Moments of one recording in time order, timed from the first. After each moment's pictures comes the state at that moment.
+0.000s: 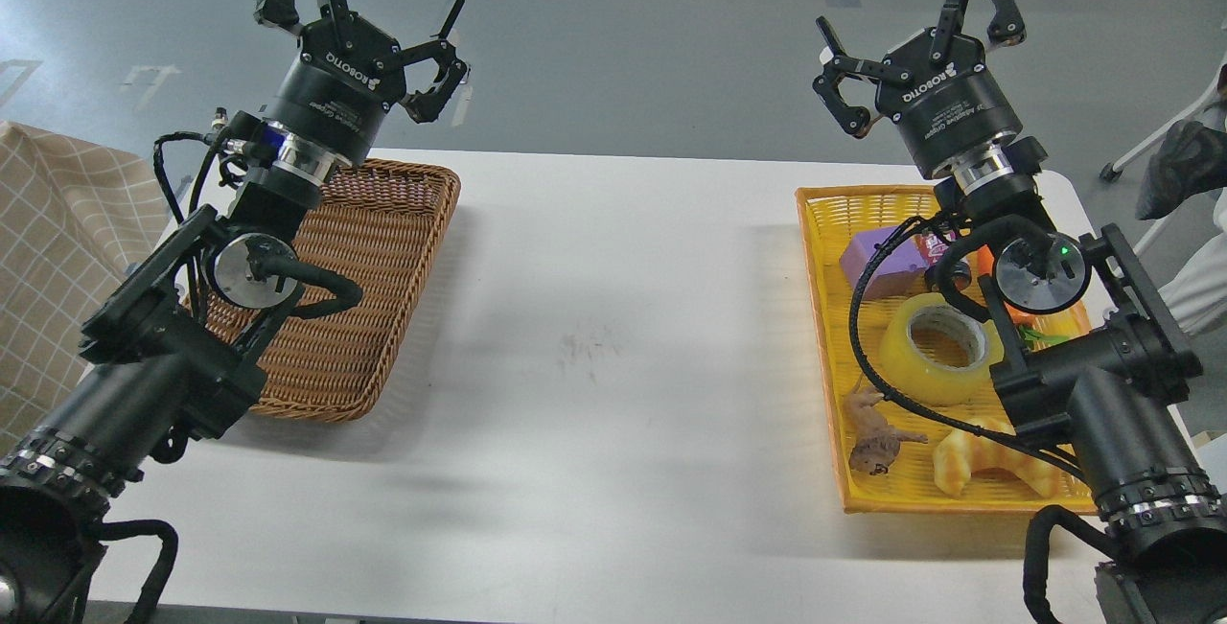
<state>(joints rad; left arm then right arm) -0.60 0.31 -1.10 -1.05 0.22 -0.49 -0.35 0.67 -0.01 1.42 0.90 -0.33 0.49 -0.03</state>
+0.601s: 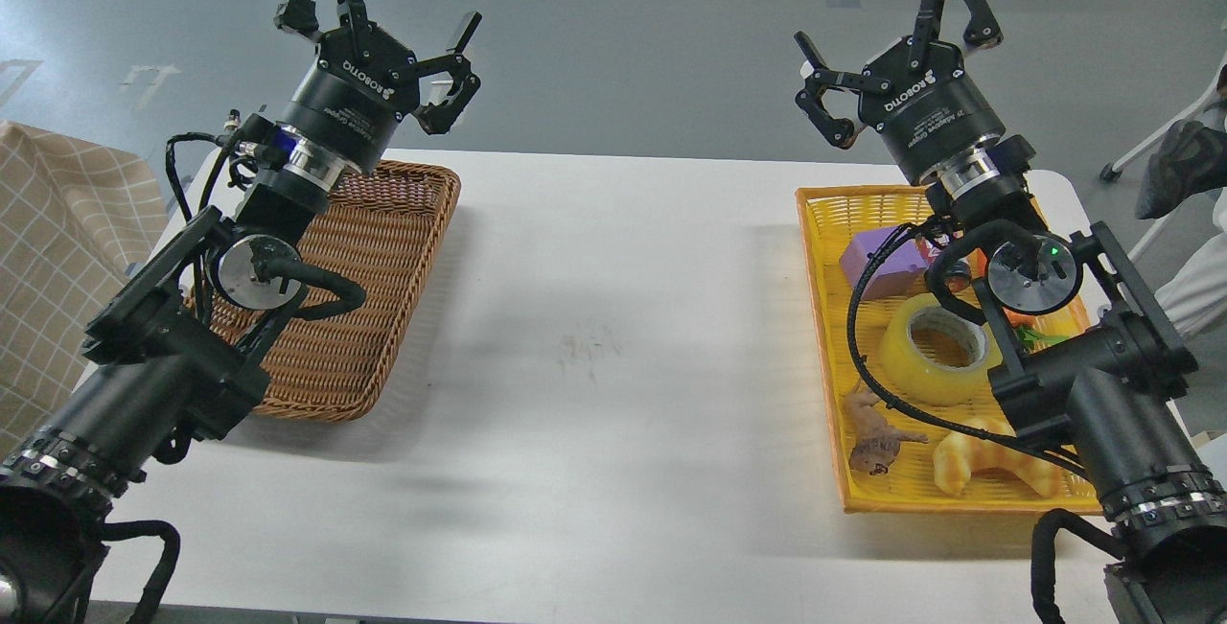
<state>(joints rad) -0.60 0.30 -1.09 -1.05 0.22 -0.49 -0.29 0.67 -0.04 1.34 0.91 -0.34 0.49 -0.04</state>
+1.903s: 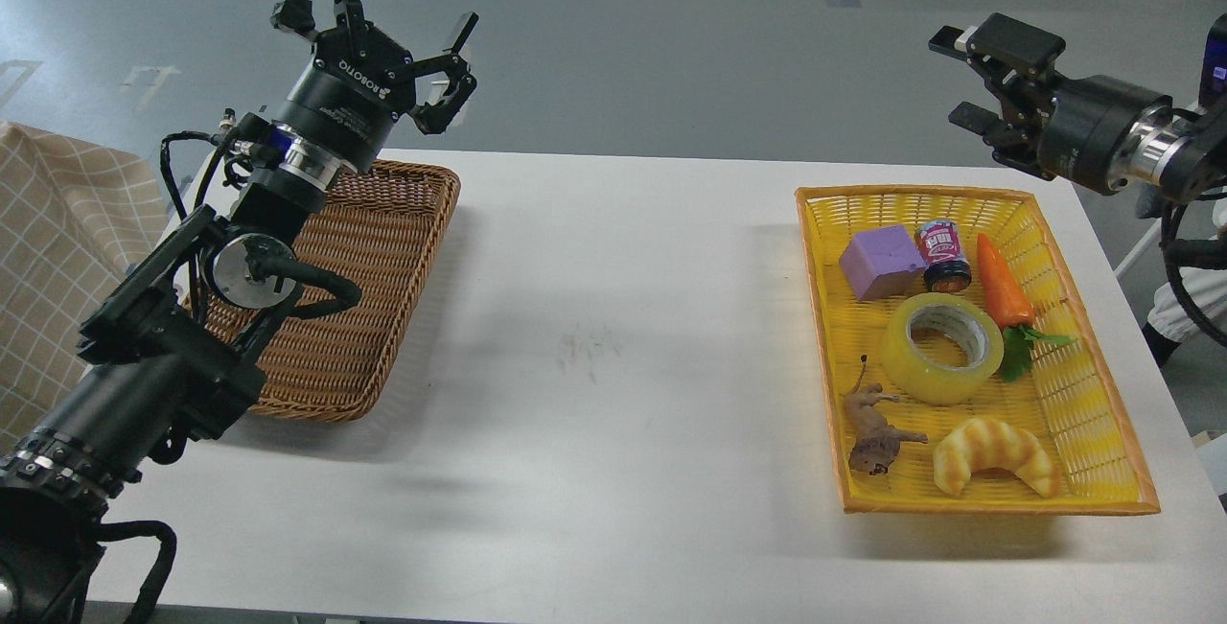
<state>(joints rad) -0.60 0.31 -1.10 -1.06 0.22 -0.49 -0.29 0.77 -0.63 0.94 1.11 -1.09 0.49 -0.03</state>
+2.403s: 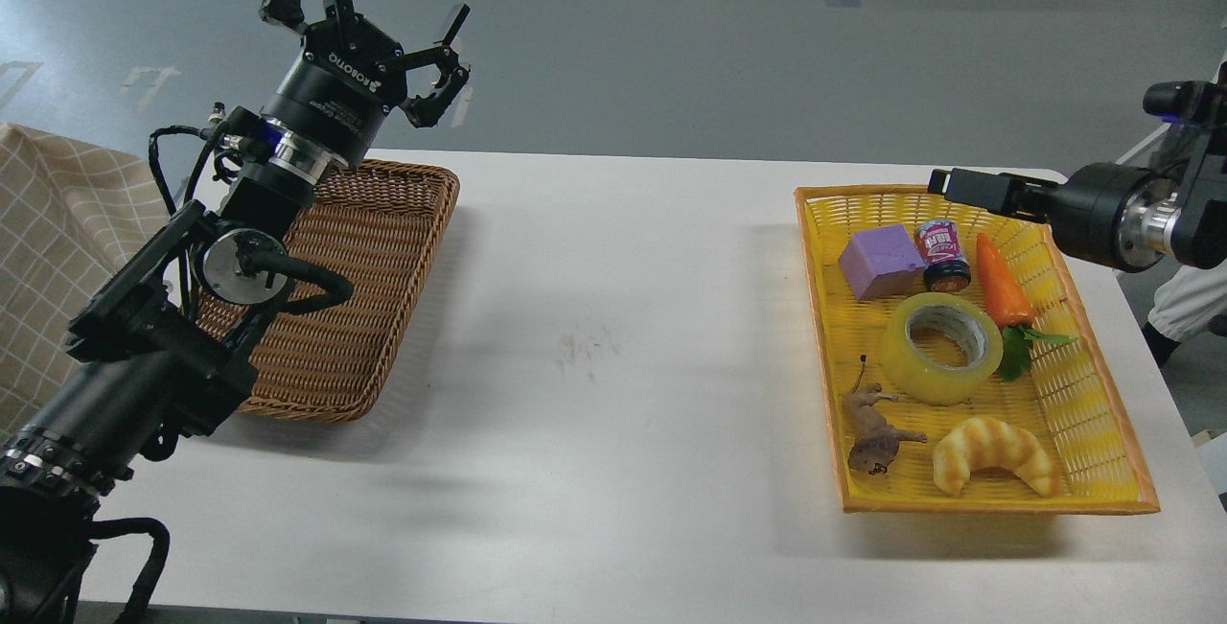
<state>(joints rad) -0.60 0.33 -1.11 -1.07 0.22 -0.49 -0.29 0.74 -0.78 0.71 1.27 -1.54 0.49 -0.03</state>
